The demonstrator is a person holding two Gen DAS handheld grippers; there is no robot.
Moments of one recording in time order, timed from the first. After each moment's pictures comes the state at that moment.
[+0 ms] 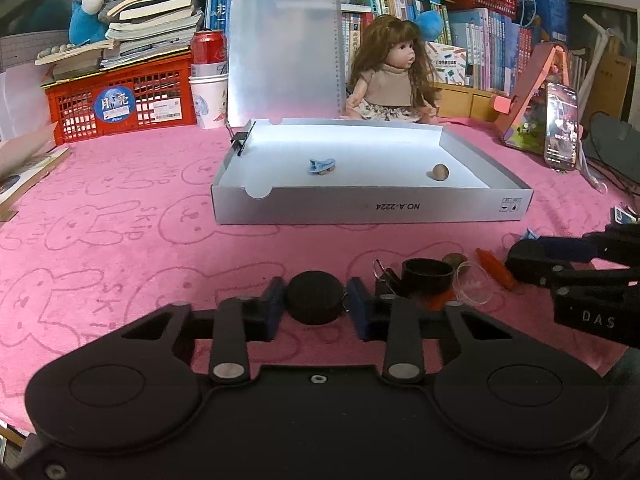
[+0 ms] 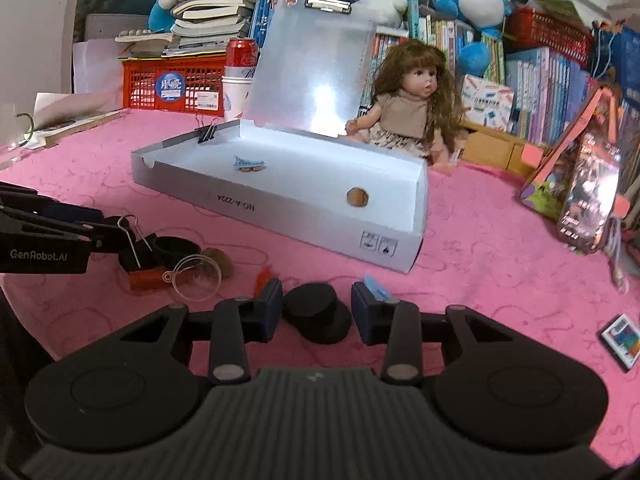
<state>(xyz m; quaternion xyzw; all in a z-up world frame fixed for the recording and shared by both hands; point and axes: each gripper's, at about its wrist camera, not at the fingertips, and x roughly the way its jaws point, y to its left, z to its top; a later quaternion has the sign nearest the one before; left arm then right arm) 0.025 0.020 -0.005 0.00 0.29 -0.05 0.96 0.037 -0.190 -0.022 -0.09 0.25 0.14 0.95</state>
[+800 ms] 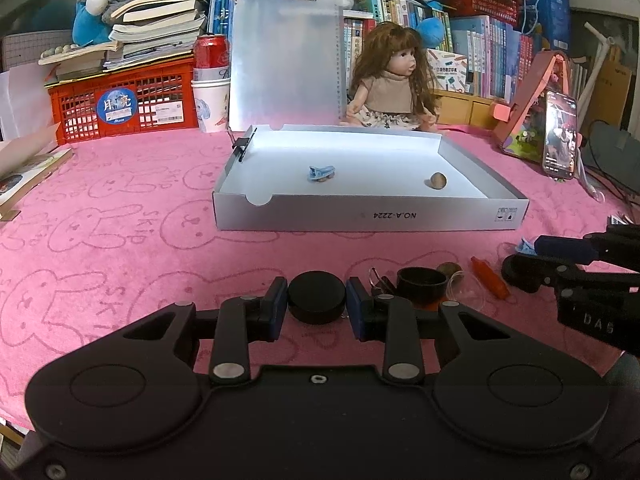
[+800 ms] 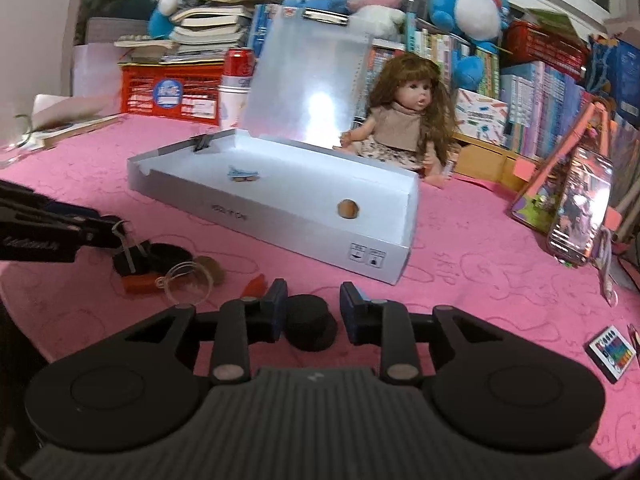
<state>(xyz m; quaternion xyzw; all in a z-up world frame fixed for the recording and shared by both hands) 0.022 0.022 0.001 0.00 0.28 -0.05 0.96 0.030 -0.192 -0.018 -0.11 0.23 0.13 0.96</state>
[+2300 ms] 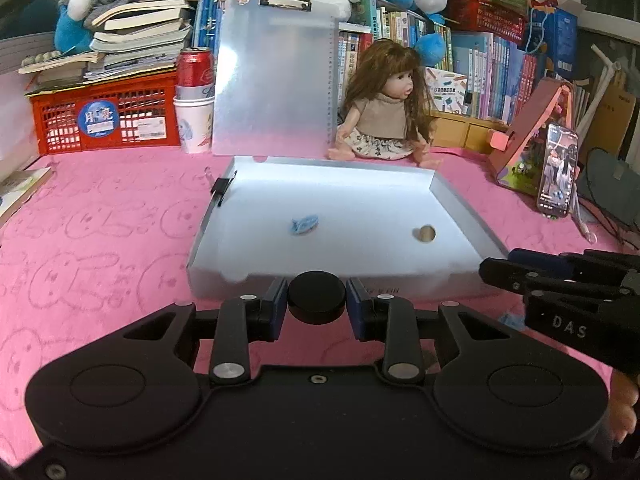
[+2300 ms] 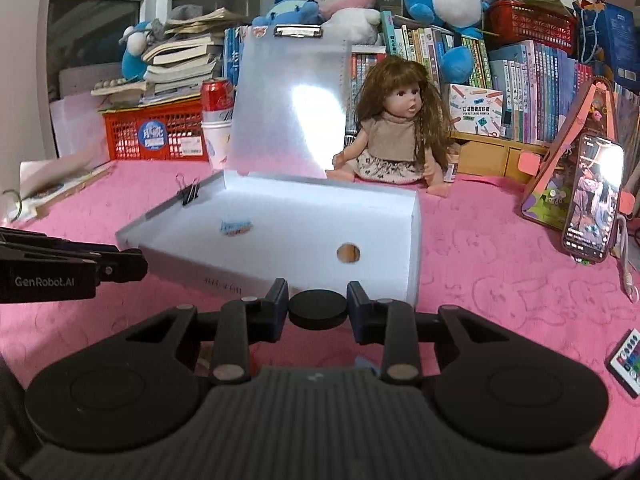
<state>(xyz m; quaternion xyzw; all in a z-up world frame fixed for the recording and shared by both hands) 0.074 0.011 0.052 -0.03 0.30 -0.06 0.95 0.074 -0.194 0.020 -0.03 0.24 0.13 0.96</state>
